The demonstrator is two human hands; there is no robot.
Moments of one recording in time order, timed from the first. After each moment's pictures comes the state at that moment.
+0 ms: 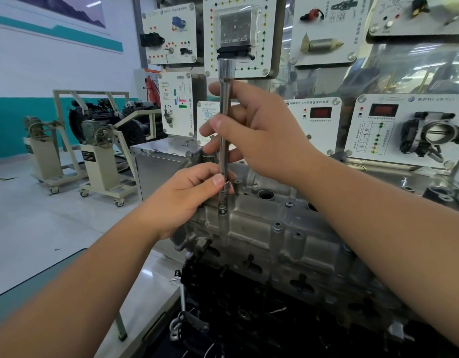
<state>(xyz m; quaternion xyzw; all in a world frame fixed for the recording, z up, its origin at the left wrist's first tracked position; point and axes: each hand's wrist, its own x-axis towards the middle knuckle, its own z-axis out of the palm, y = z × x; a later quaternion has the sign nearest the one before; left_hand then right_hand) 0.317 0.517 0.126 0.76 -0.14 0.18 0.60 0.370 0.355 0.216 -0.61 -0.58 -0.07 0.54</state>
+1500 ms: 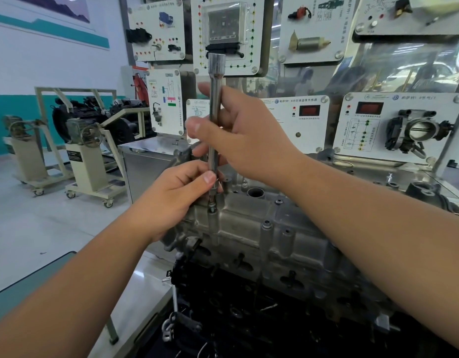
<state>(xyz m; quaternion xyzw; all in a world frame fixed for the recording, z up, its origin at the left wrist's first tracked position) 0.320 0.514 0.123 0.76 -0.13 0.22 0.60 0.371 0.357 0.211 -0.65 -0.55 -0.10 0.51</state>
